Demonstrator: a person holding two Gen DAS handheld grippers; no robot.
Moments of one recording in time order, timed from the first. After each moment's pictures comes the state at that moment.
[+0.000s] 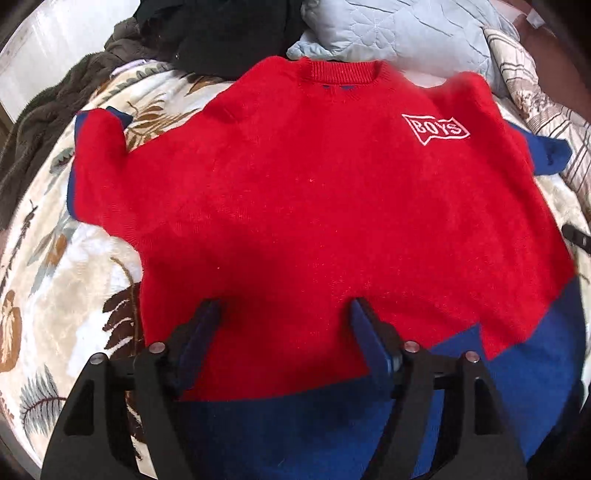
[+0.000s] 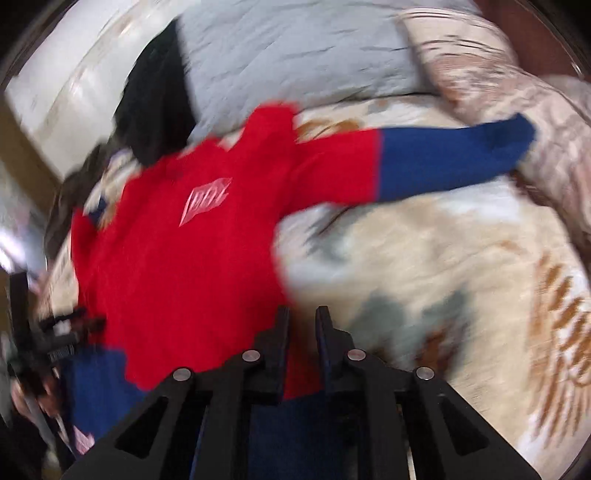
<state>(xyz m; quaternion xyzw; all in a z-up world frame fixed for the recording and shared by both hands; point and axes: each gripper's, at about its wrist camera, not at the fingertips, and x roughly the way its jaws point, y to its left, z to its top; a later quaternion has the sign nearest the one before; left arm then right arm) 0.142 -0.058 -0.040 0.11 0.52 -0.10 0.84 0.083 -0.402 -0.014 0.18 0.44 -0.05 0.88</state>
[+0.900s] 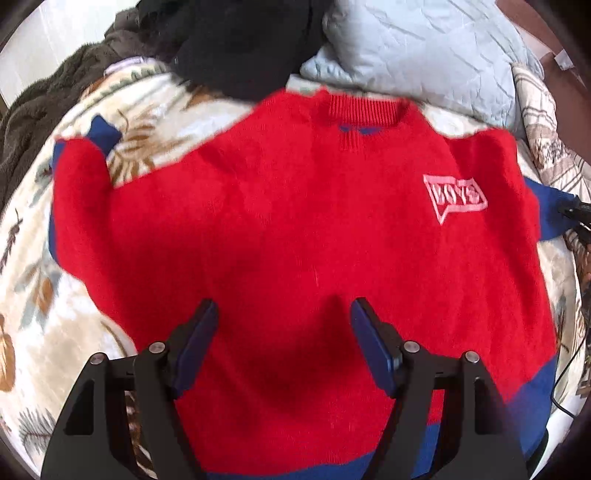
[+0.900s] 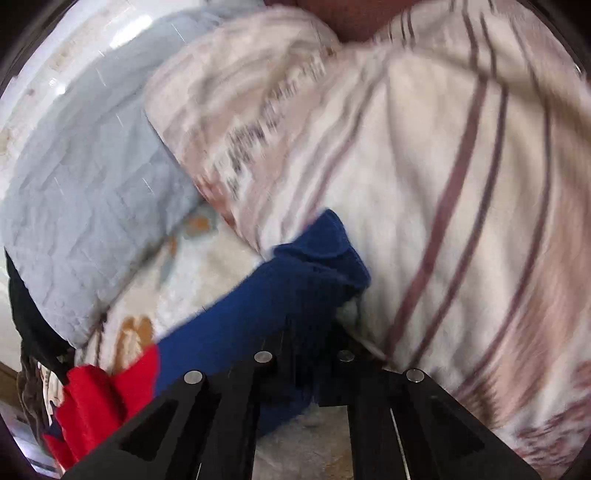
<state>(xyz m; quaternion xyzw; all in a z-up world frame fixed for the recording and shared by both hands) 0.211 -0.069 -0.019 0.06 0.53 -0.09 0.84 0.167 -0.586 -0.006 0.31 0.34 -0.24 0.85</state>
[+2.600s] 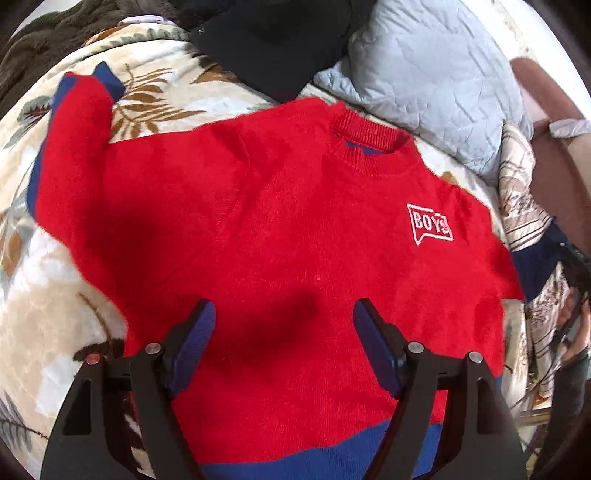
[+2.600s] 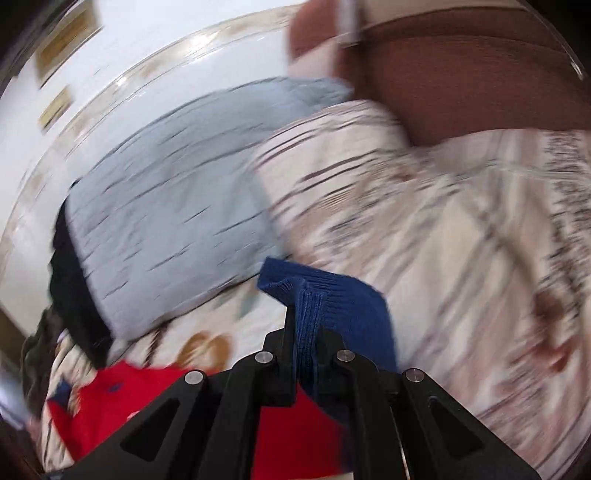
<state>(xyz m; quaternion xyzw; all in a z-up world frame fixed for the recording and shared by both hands) 0.202 -0.023 -0.017 -0.08 0.55 -0.15 0.82 0.162 -0.510 0.065 0.22 0.29 -0.16 0.91</state>
